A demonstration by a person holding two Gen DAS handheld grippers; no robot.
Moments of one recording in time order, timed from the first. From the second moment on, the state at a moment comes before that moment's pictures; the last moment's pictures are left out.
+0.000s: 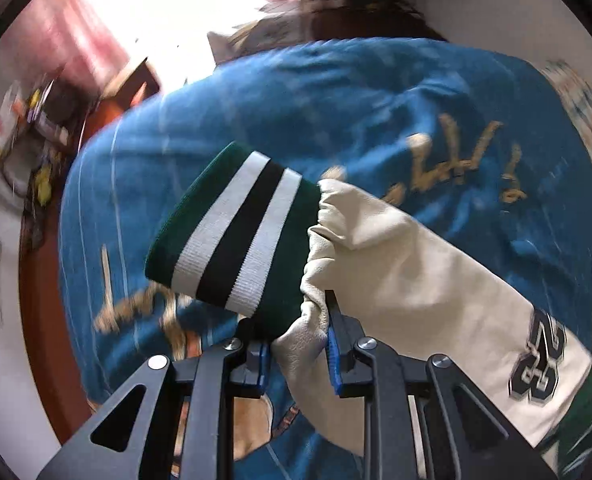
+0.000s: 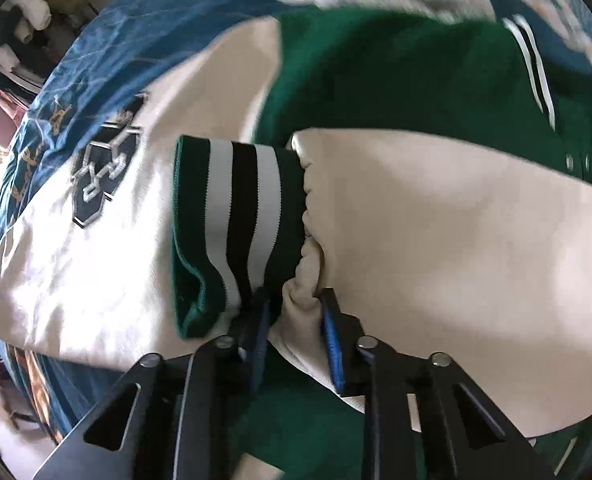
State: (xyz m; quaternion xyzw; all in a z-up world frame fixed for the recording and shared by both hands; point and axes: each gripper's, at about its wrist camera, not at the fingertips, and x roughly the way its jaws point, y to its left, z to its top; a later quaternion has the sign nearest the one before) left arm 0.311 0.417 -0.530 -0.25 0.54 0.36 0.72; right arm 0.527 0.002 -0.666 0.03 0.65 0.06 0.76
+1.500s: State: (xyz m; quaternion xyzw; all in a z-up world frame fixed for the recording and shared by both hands) left arm 0.329 -0.312 -0.467 0.17 0.54 -0.24 0.79; right arm 0.261 -0.444 -0.608 0.23 0.64 -0.30 0.67
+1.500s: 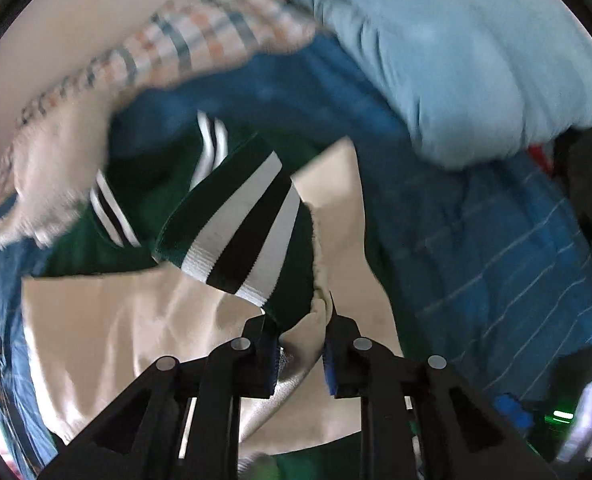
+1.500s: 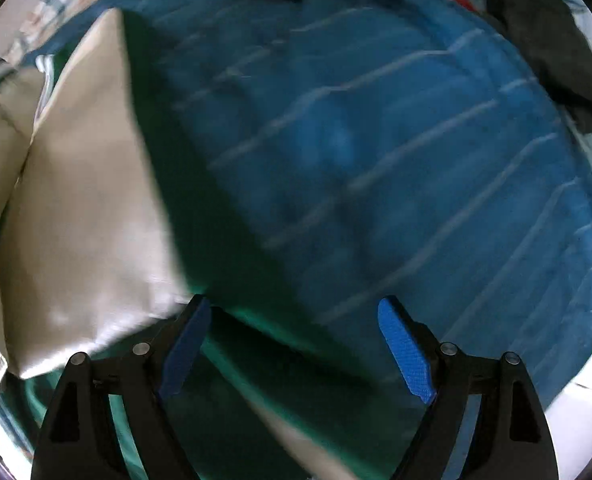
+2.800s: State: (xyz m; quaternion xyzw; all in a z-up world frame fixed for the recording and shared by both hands) left arm 0.357 0.024 -0.561 0.17 0.62 0.15 0.75; right arm 0.282 -0.486 -0.616 0.28 0.67 -0.23 0.65
